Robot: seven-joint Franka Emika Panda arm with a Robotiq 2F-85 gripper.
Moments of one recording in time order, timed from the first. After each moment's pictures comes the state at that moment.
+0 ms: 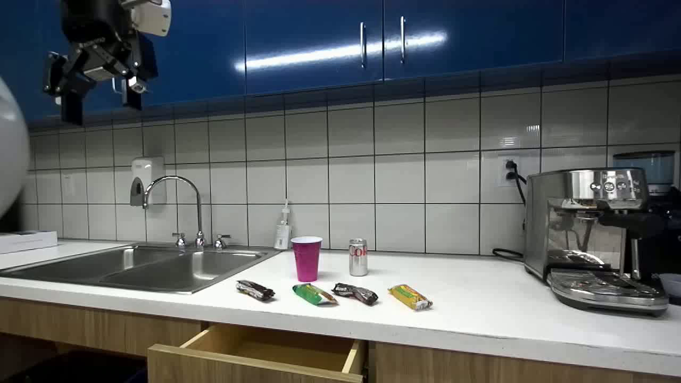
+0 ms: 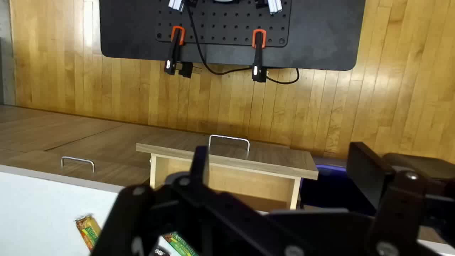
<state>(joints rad) 0.12 -0.68 0.28 -2.28 0.04 1.43 0.21</state>
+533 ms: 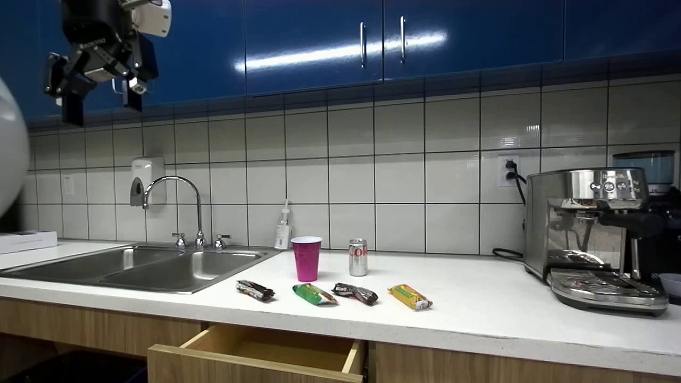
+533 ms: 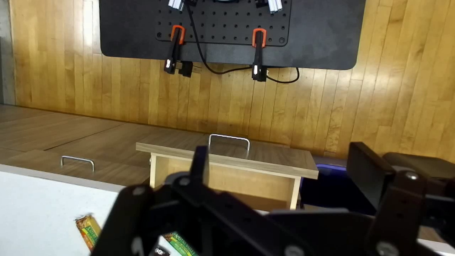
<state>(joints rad) 0.12 -0.68 0.28 -2.29 0.04 1.43 0.21</state>
